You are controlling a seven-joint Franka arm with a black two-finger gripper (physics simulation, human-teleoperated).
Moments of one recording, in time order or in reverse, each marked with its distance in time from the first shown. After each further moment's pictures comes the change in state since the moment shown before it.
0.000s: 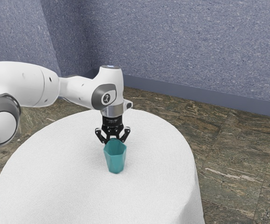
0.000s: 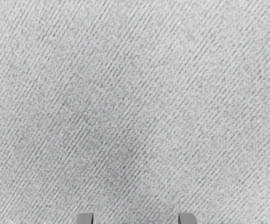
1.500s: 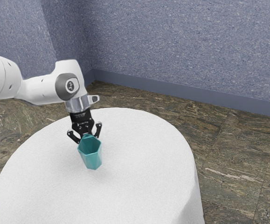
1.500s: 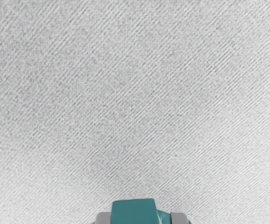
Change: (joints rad) arm 0.124 -0.242 0.053 -0.260 -0.263 -0.053 0.172
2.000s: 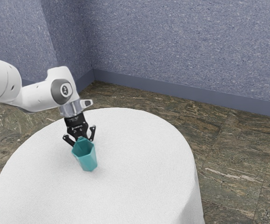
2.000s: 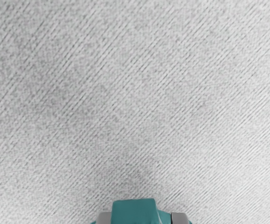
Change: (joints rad) arm 0.074 0.073 0.002 0.014 -0.065 0.033 0.175
